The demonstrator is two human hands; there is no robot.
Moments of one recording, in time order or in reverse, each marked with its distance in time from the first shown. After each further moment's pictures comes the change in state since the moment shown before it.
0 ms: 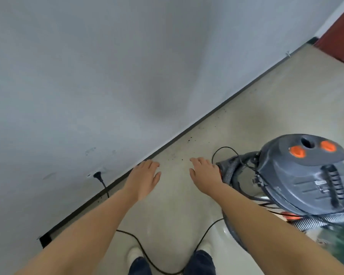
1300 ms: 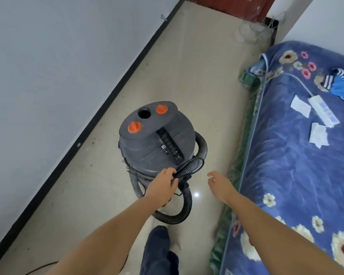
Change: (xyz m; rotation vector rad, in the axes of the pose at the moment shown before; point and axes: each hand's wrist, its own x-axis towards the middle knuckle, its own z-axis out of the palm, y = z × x) left_hand 0.071 0.513 0.203 -0.232 -0.459 0.183; right_hand -0.269 0.485 0.051 0.782 -0.067 0.711
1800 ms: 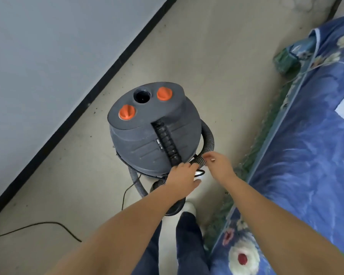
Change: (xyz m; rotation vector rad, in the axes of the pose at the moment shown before) left_hand 0.097 0.048 0.052 0.256 -0.177 -0.028; right_hand 0.118 -0.008 -0.027 0.064 0.019 -0.176
